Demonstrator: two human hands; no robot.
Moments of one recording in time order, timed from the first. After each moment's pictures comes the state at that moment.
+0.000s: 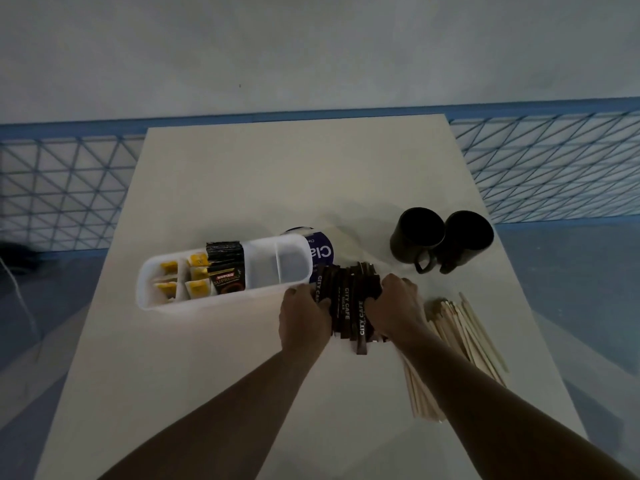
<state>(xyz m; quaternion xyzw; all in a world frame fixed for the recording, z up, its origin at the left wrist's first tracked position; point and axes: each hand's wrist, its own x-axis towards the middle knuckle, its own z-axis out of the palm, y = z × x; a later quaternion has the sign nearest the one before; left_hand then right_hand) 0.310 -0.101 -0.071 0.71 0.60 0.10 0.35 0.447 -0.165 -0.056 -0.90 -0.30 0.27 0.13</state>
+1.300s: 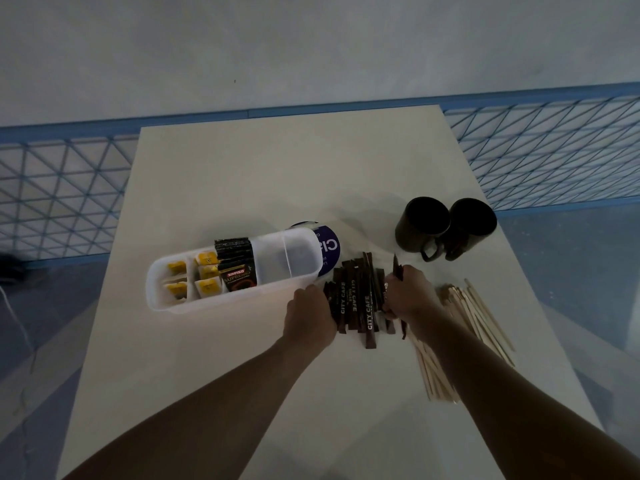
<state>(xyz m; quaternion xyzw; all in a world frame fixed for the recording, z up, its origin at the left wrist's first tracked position) 0.288 -0.090 -0.055 0.81 0.50 -0.06 0.32 0.436 -0.163 -0.041 -0.88 -0.12 0.36 0.29</state>
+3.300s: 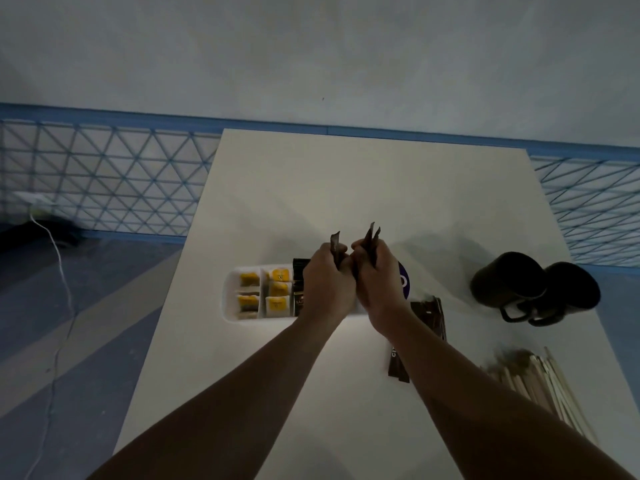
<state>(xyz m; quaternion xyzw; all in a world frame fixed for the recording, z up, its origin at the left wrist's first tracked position) 0.261 0.018 -0.009 0.62 0.57 0.25 0.49 0.340 -0.014 -0.024 -0.71 -0.22 0.40 0.53</state>
